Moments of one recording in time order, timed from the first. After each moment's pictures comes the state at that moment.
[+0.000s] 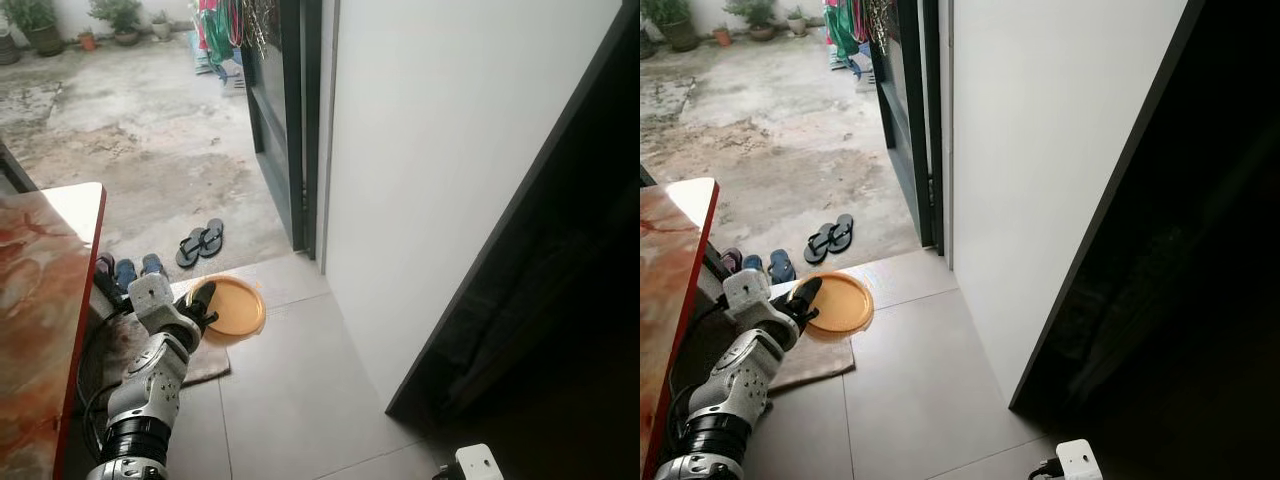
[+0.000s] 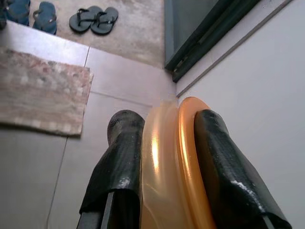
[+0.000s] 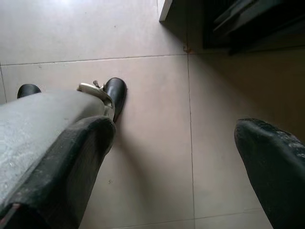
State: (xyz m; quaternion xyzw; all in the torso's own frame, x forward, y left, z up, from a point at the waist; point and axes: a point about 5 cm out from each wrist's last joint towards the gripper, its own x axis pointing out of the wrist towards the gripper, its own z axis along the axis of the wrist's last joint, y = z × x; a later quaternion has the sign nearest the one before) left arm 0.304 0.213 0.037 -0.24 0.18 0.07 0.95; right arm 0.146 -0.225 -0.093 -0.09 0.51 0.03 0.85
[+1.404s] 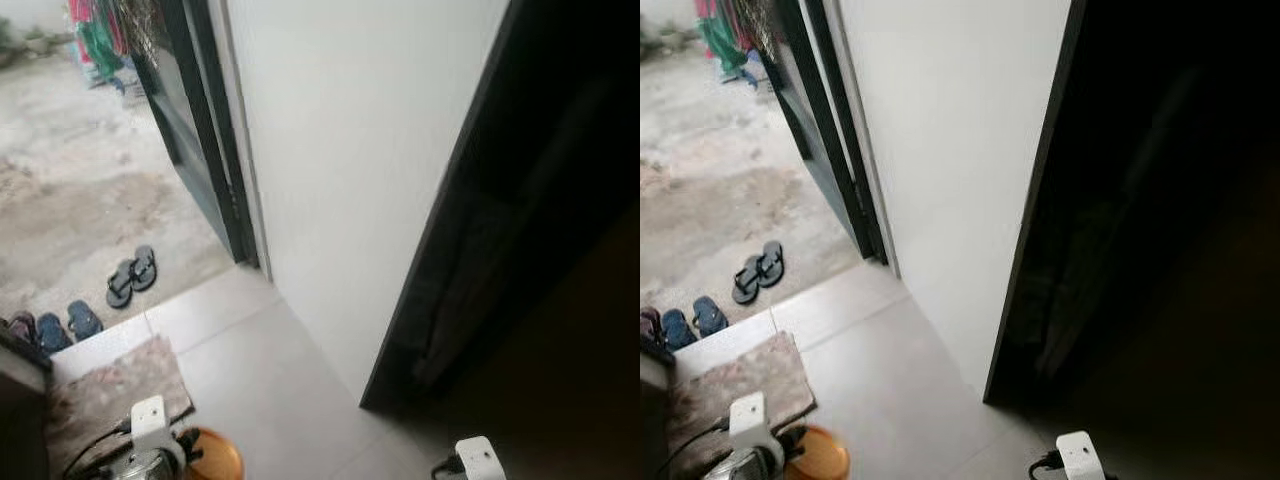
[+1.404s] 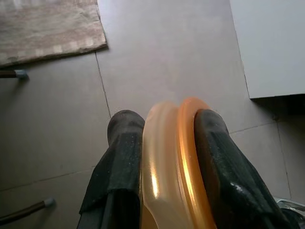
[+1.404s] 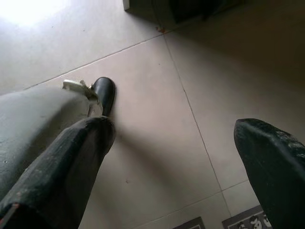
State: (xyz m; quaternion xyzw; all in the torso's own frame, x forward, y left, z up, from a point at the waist) left arm 0.208 0.232 -0.063 -0.13 0.41 0.12 0.90; right arm 0.147 -0.226 -0.092 -0.09 0.52 0.03 0.85
